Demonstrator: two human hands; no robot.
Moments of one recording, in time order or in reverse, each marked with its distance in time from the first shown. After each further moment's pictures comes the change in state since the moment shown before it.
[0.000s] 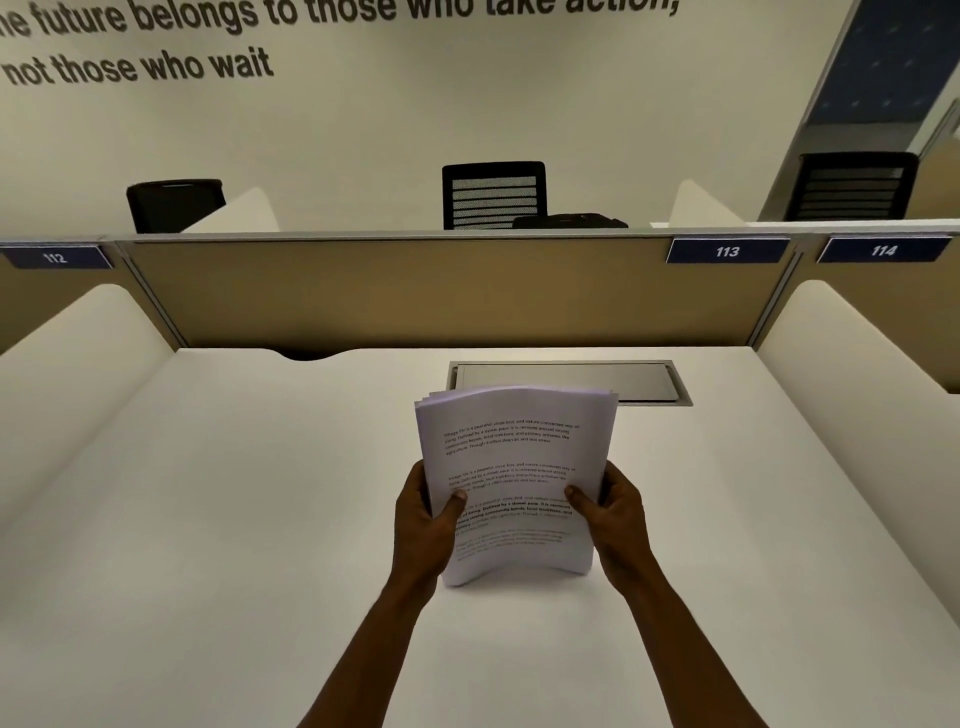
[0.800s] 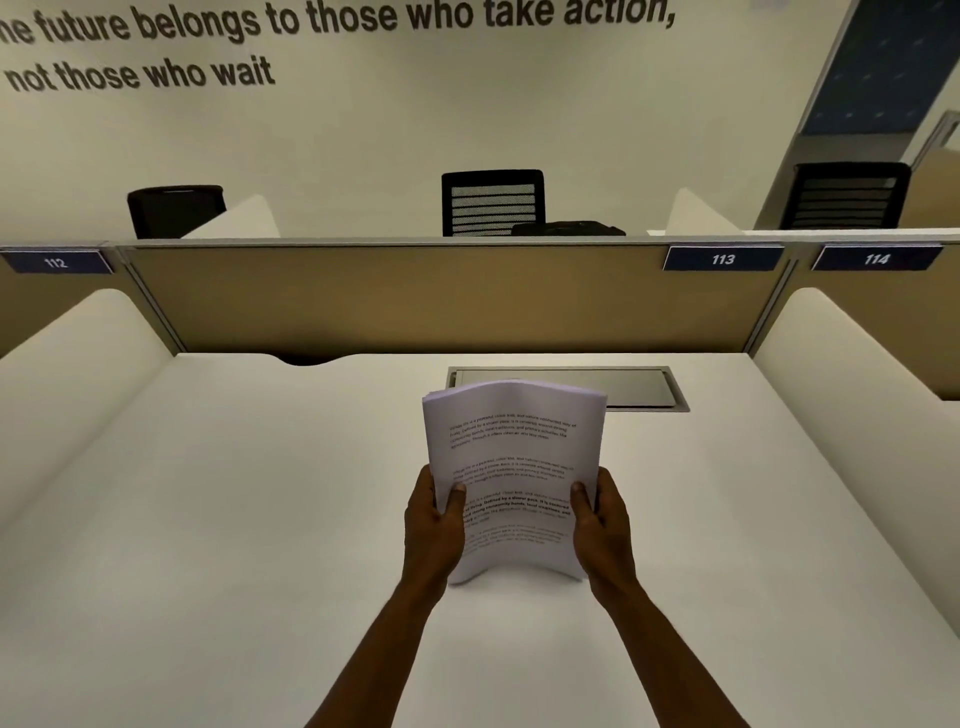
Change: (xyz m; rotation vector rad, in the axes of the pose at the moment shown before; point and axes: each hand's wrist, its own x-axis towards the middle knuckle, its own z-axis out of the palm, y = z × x) left_hand 0.001 0.001 0.014 0.049 0.043 0.037; right_hand -0.012 0.000 0.019 -0.146 0.112 -0.056
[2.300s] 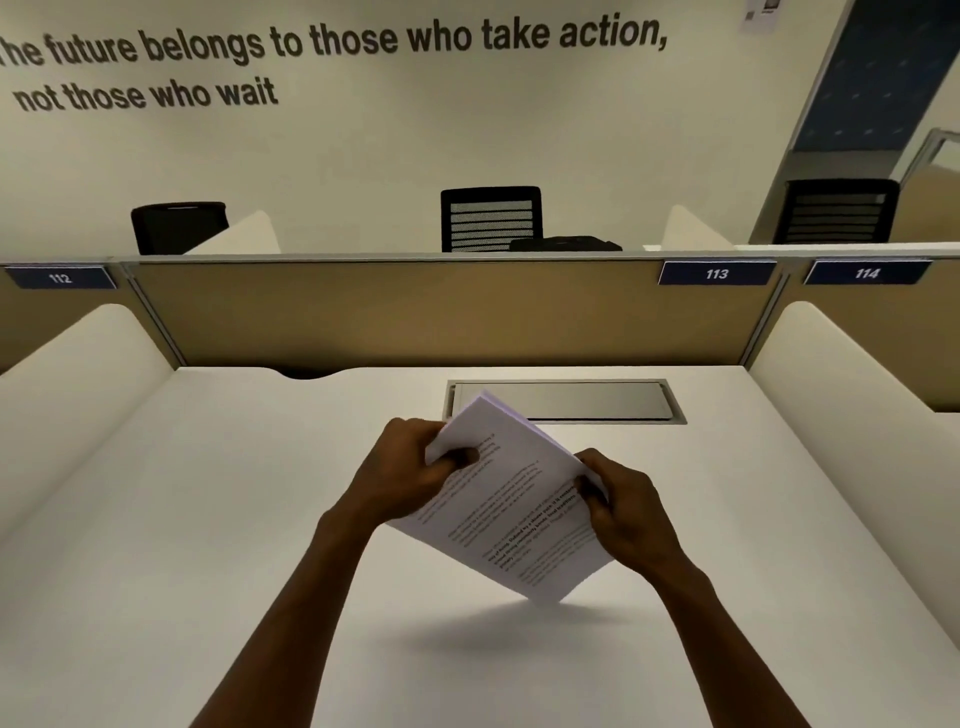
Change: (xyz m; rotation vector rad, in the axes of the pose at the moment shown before) left_hand 0.045 0.112 -0.042 0.623 -0.415 0.388; right_hand 0.021 -0.056 -0.041 -0.589 -0.281 -0.453
